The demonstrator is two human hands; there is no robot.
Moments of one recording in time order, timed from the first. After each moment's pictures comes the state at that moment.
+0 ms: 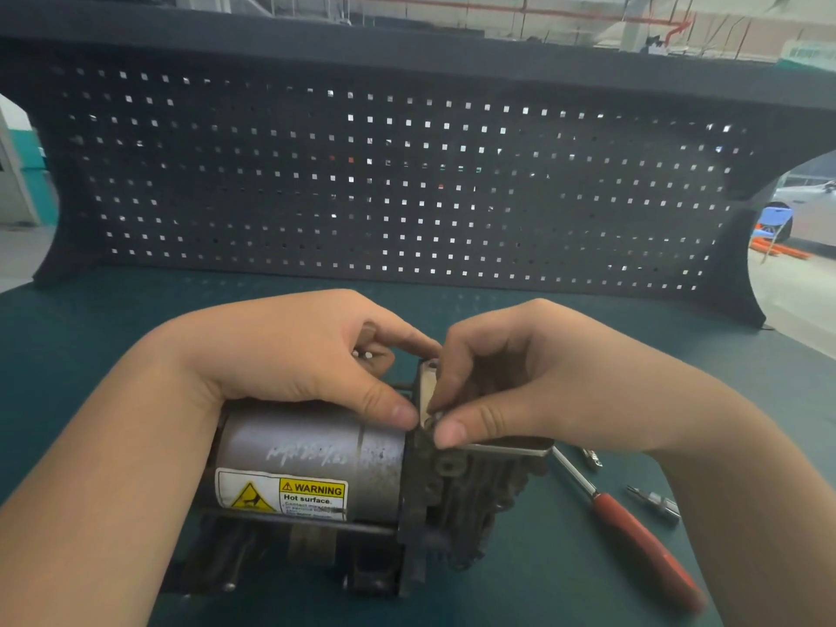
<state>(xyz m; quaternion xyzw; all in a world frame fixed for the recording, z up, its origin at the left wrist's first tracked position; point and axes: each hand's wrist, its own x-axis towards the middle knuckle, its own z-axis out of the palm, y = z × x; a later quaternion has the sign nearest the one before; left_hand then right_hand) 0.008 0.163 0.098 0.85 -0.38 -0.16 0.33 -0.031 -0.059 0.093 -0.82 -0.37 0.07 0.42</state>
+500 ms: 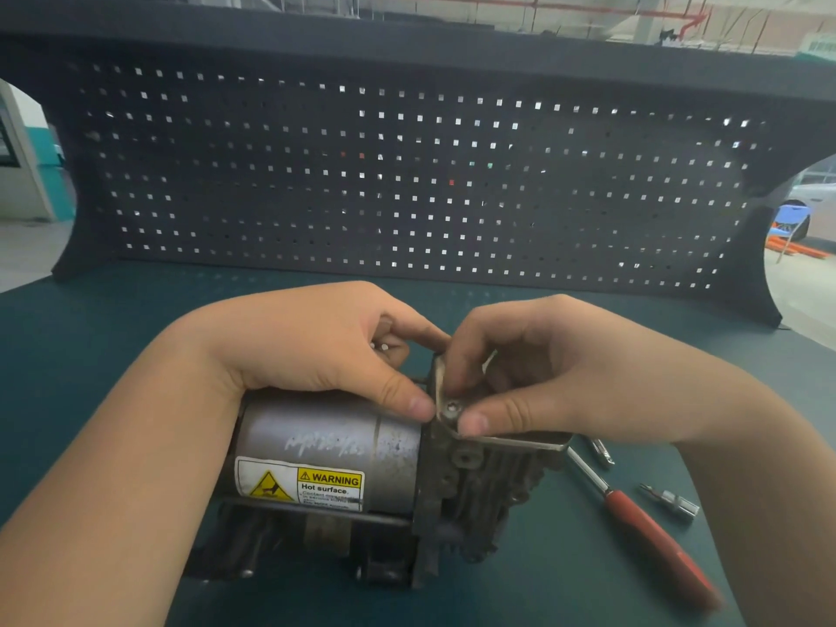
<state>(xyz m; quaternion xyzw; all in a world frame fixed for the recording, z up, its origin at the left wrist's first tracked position) 0.010 0.161 0.096 0.84 -0.39 -0.15 0.33 -0.026 -0.063 0.093 -0.82 -0.40 0.07 0.40</state>
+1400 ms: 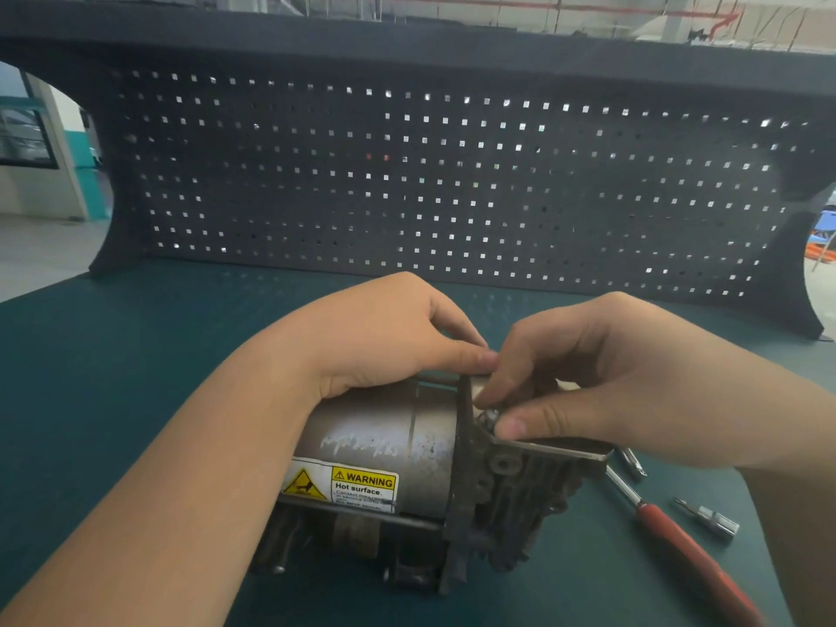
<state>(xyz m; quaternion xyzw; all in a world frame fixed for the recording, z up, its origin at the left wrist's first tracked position) 0.002 0.138 0.091 0.90 -0.25 -0.03 0.36 -0.033 -0.058 0.097 -0.85 -0.38 0.02 0.36</state>
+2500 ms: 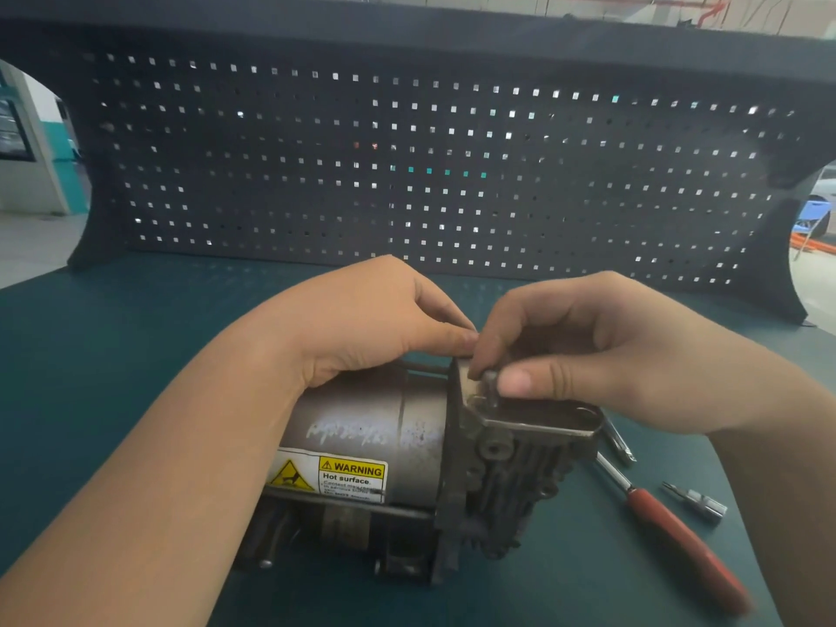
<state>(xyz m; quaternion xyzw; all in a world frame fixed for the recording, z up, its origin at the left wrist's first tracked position) 0.003 0.134 0.091 0.88 -0.23 -0.02 0.41 -0.029 -0.063 0.095 -0.81 -0.39 0.04 0.44</state>
